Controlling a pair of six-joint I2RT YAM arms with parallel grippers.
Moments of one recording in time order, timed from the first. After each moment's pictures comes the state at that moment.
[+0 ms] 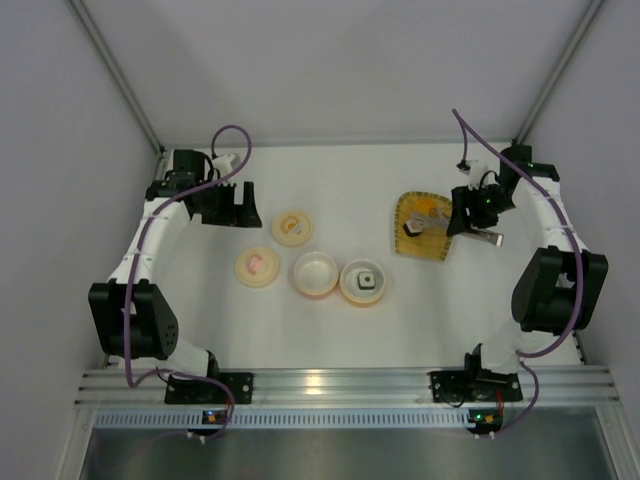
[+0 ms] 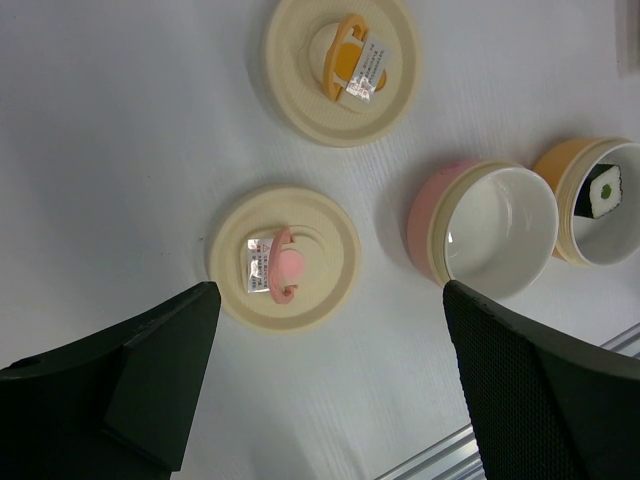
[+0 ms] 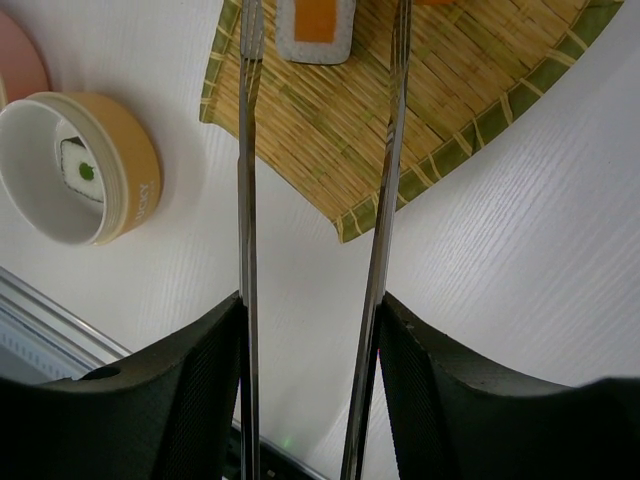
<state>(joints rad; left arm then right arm) -0.03 1.52 1.36 -0.82 0.44 0.05 -0.14 1.65 1.44 -1.08 -0.50 -0.40</state>
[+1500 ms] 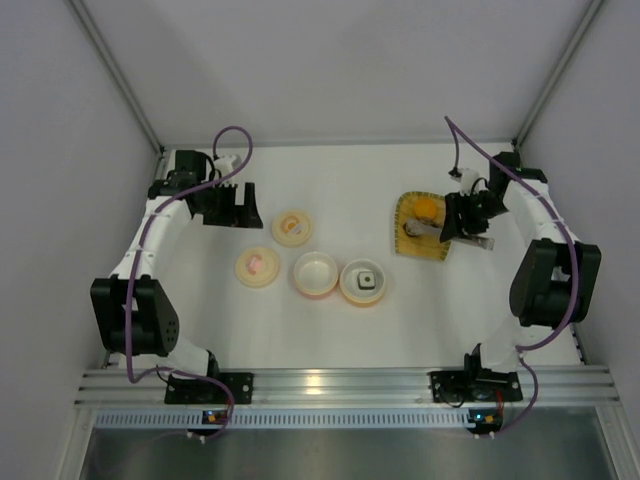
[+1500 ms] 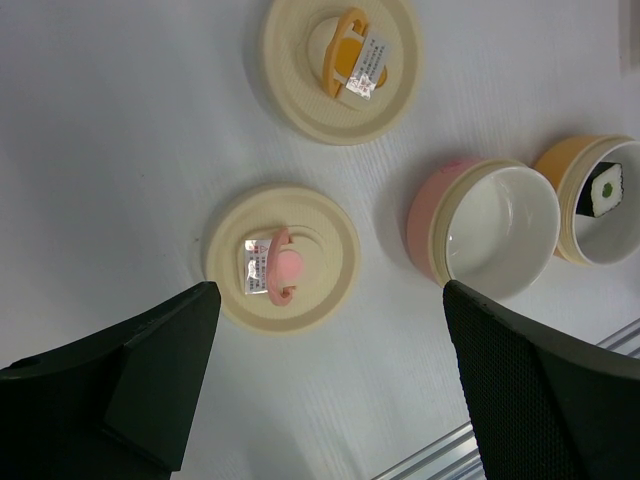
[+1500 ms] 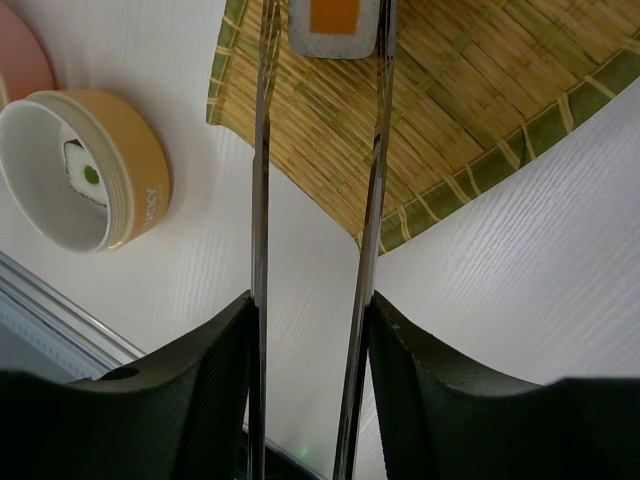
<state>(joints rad) -0.03 1.54 1.36 -0.81 0.45 0.05 -0.11 1.69 1.39 -1.03 -0.53 -0.35</state>
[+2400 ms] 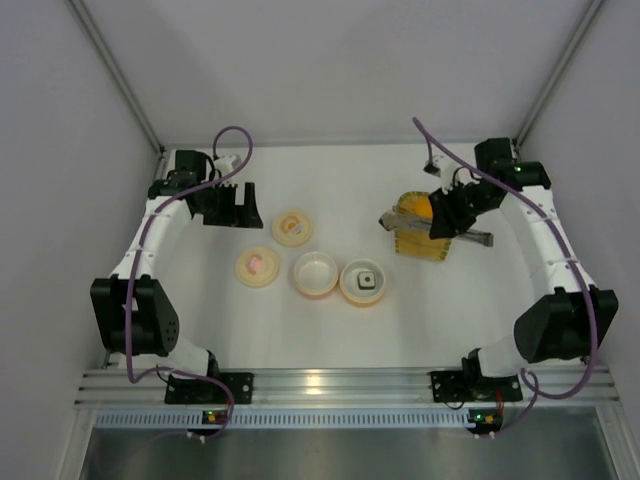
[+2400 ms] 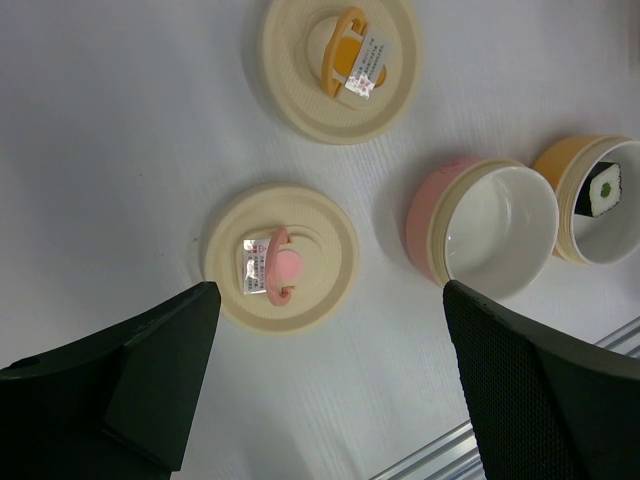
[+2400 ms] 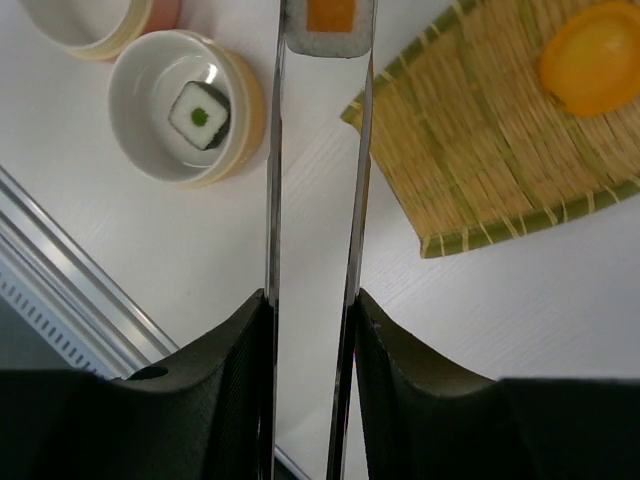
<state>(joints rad) -0.03 1.54 1.36 -0.81 0.45 0.05 0.02 1.49 1.49 -1.19 -0.53 -0.54</state>
